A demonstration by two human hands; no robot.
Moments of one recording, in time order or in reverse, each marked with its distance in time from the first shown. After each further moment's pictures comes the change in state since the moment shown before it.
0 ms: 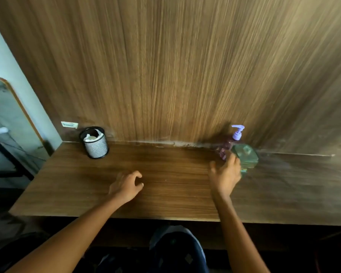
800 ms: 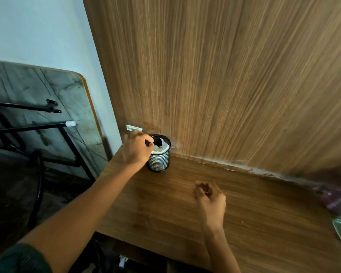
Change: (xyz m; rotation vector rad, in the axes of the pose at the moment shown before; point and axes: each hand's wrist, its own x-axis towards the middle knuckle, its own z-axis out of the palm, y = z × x) left_hand 0.114 -0.146 -0.122 -0.190 0.567 -0.166; right_hand -0.110 -0.124 0.170 0.499 -0.606 0.242
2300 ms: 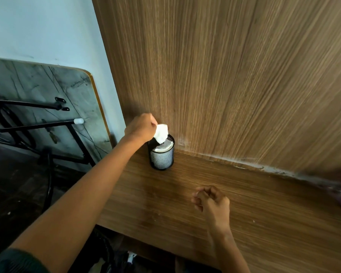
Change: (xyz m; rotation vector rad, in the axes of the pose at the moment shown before) left_hand 0.027 0.022 -0.046 0.016 -0.140 0.009; right_hand -0.006 0.010 0.006 0.172 -0.118 0.200
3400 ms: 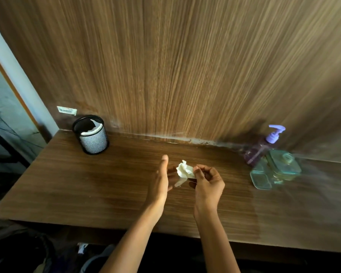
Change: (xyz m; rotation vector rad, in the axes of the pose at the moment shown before) left_hand -0.203 0.153 0.145 -1.192 -0.352 -0.428; right_hand -0.008 -0.023 -0.136 0.208 0.401 -0.104
